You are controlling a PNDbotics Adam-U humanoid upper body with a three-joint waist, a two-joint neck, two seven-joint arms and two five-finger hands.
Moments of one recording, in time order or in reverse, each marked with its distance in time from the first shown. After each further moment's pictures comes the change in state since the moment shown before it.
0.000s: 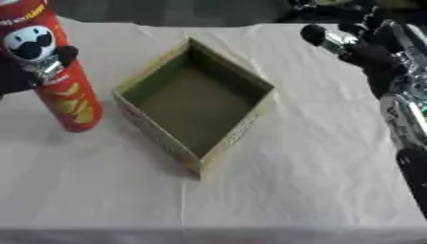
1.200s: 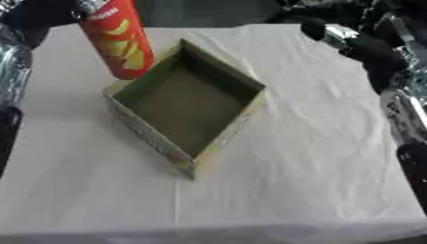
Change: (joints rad) left arm -0.255 -0.194 -0.051 0.142 -0.047 -0.034 0.020; right arm -0.029 -0.005 0.000 -0.003 -0.010 -0.001 0.005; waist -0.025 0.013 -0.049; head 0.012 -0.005
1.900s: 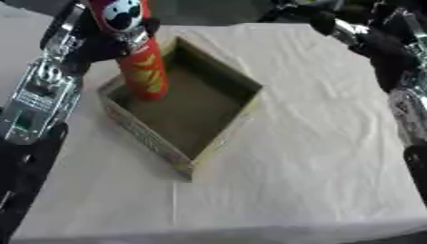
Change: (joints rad) left arm 0.019 -0.083 -0.001 0.264 -0.101 -0.139 0.029; right arm -0.008 0.000 -0.018 -0.018 -0.010 -0.015 -0.012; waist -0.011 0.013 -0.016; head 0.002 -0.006
